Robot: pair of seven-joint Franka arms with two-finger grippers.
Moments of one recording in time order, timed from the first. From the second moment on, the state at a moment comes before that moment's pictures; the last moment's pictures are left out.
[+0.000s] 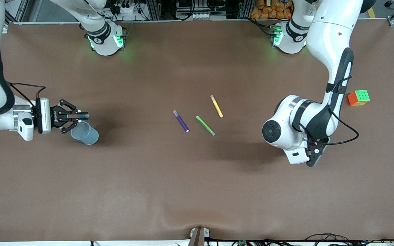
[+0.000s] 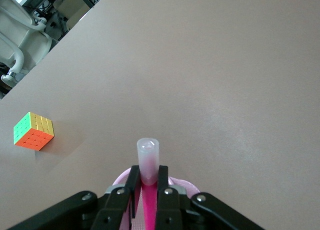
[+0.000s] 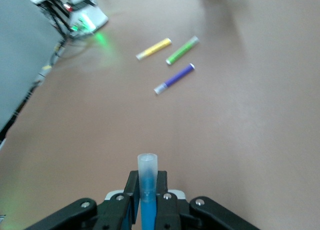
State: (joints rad) left arm -0.33 0.64 -0.02 -1.56 0.76 1.77 -1.58; right arm -0.19 0.38 -0.04 -1.82 0.72 1.56 -1.99
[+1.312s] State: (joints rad) left arm -0.33 0.52 -0.07 -1.42 0.43 1.77 -1.30; right arm -0.33 0.65 -0.04 -1.58 0.88 1.34 -2.40
